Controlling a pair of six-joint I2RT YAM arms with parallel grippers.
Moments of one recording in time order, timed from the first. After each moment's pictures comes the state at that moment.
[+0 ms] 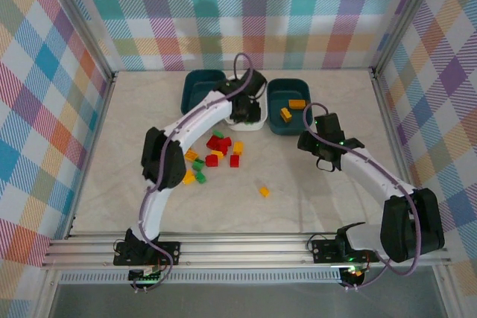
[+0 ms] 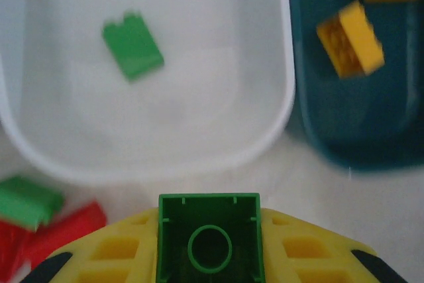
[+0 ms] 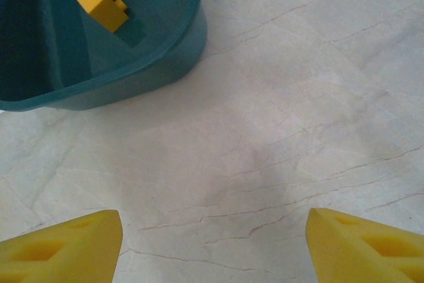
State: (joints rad) left arm -0.64 2.26 2.22 -1.06 -0.08 -0.57; right arm 0.29 1.30 0.80 -0.44 0.13 0.54
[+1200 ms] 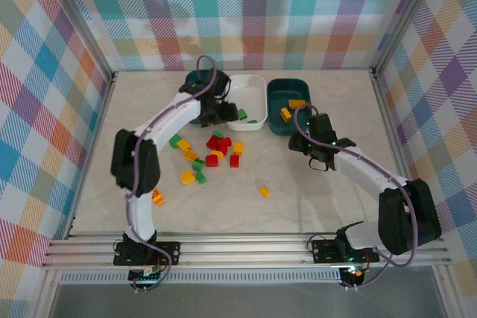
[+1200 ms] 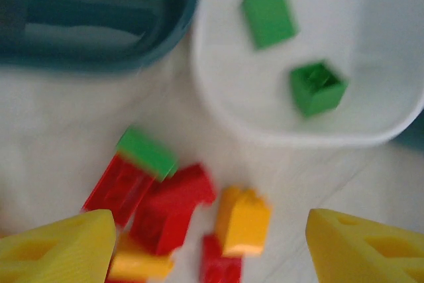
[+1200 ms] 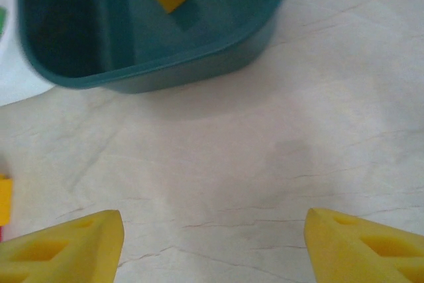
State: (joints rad) left arm -0.50 1.91 1.66 -0.90 -0.01 -0.61; right arm 0.38 1.35 0.79 -0.34 0.08 0.55
